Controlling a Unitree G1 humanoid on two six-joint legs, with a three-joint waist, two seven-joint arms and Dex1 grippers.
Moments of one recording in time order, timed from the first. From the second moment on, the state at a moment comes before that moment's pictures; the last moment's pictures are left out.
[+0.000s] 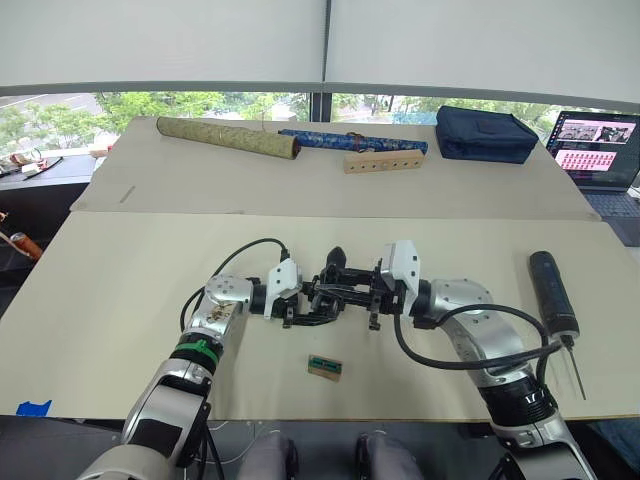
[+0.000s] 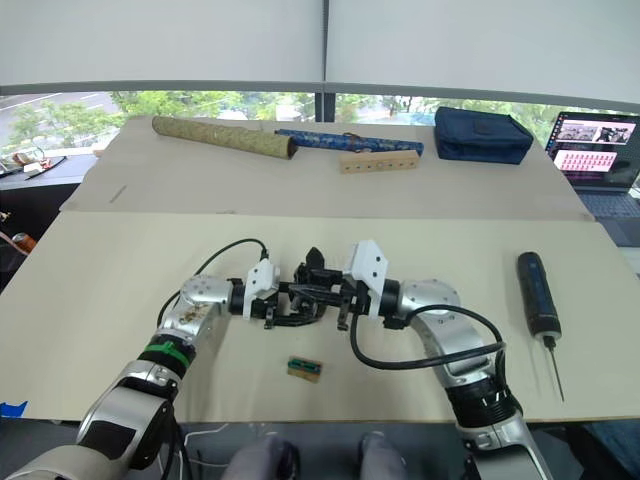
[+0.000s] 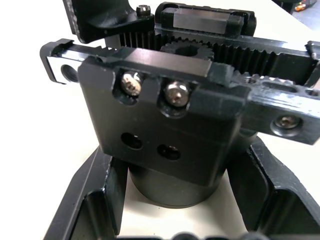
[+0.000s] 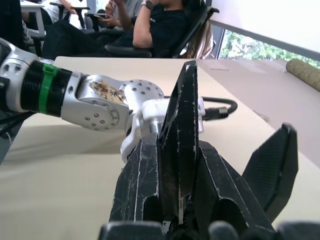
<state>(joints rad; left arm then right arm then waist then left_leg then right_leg) -0.67 0.31 -0.18 0.74 -0.12 -0.23 -1.32 -0.41 -0.38 0.19 -0.16 0.33 0.21 0.97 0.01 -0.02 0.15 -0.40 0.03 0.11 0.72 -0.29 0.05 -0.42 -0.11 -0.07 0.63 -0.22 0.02</state>
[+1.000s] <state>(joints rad) -0.63 0.32 -0.18 0.69 -0.12 -0.21 -1.30 -0.38 -0.36 0.23 -0.14 0.28 0.21 0.98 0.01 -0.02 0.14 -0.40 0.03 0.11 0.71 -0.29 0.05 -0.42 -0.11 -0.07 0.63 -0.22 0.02</state>
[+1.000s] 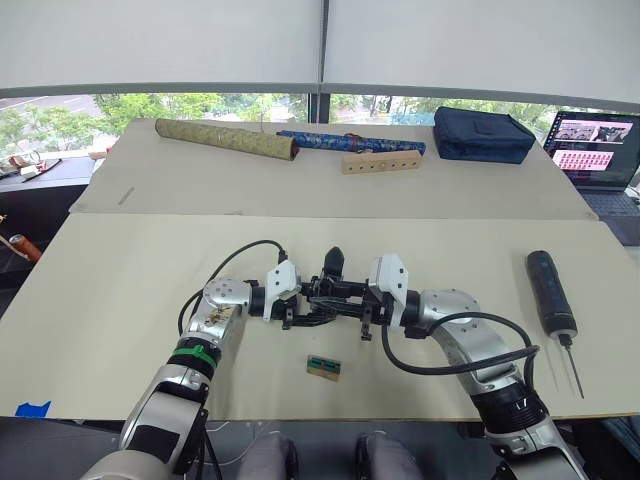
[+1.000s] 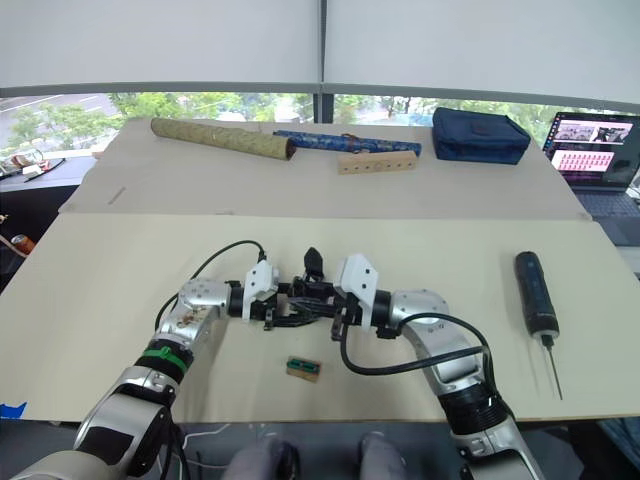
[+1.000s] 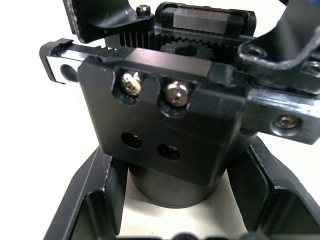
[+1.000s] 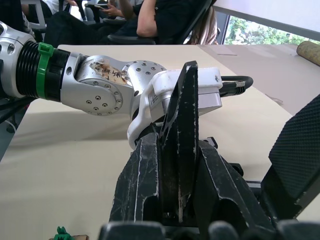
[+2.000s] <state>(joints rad) -0.61 0.34 -0.18 0.68 -0.12 -0.18 -1.29 -0.45 -0.38 0.29 -0.13 0.30 0.38 0.93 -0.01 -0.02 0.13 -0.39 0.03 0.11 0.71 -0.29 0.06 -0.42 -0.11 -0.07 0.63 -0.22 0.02</state>
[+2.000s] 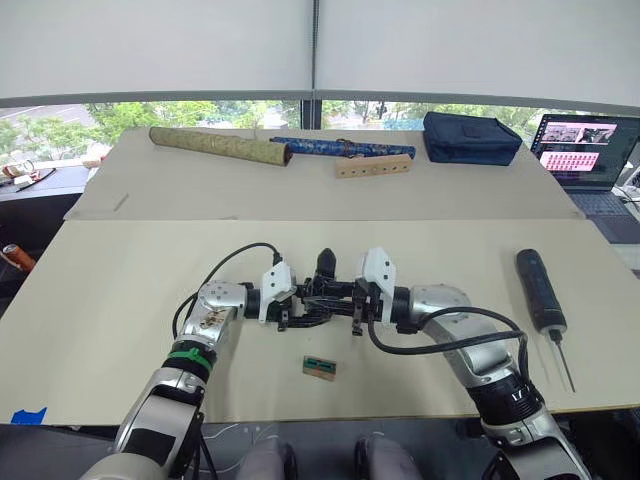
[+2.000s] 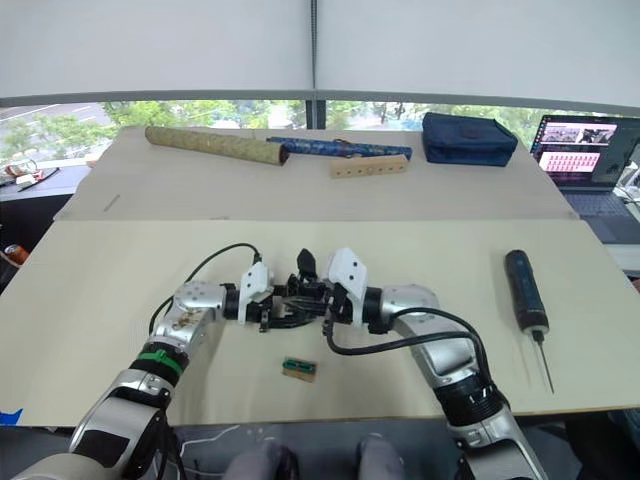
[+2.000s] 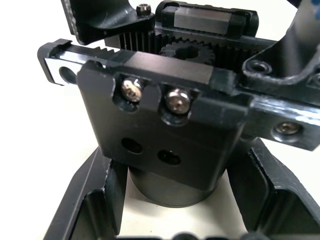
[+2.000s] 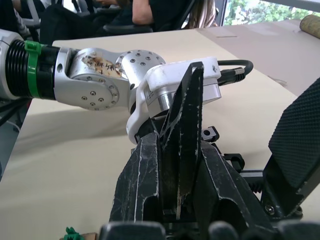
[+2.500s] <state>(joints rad) -0.61 0.33 -0.18 0.68 -0.12 -0.17 -1.27 -0.46 -0.40 0.31 -0.13 0.30 0.41 0.94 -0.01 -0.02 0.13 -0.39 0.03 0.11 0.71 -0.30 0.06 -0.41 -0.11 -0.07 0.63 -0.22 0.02</state>
